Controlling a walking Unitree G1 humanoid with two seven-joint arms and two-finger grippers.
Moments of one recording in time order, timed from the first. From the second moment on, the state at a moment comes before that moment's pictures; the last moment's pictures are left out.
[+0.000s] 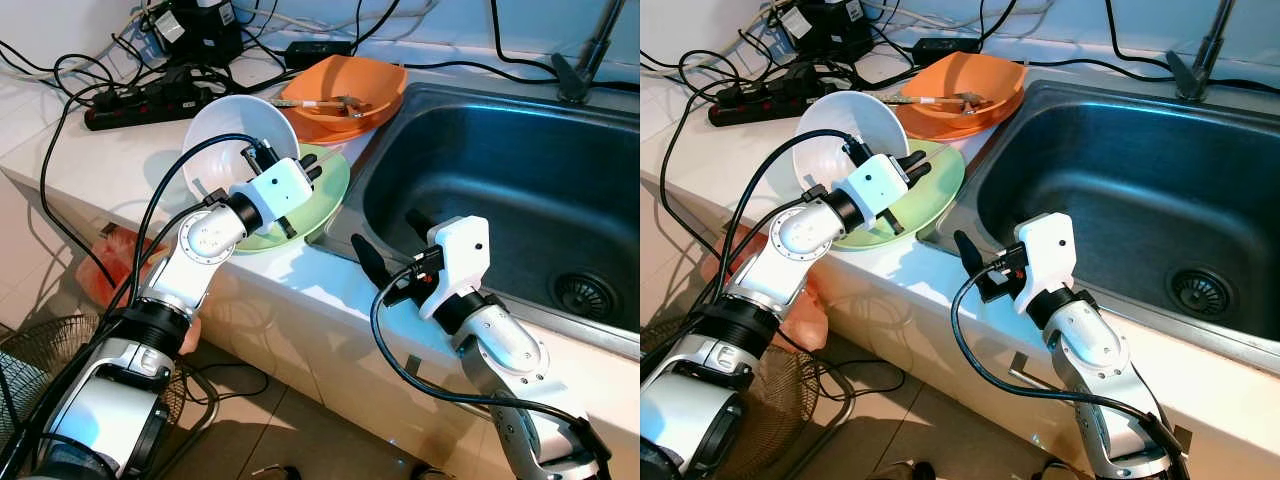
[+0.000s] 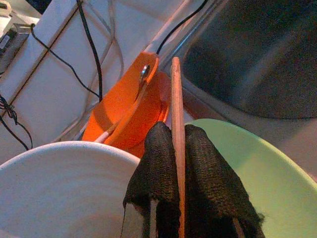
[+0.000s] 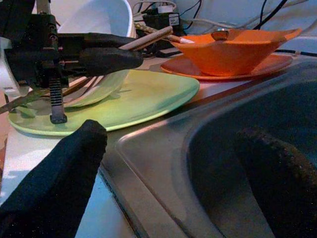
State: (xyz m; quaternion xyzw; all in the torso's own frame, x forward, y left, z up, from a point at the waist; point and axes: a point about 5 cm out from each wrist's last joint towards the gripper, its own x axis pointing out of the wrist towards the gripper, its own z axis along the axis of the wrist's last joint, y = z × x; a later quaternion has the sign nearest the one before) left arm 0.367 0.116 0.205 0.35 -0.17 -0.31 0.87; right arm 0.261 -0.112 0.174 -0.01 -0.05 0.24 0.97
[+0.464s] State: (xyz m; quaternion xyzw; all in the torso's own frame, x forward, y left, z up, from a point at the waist) left arm 0.367 0.116 0.205 0.35 -0.17 -0.31 0.87; right arm 0.262 -0.112 0.170 -0.01 -0.04 0.24 0.97
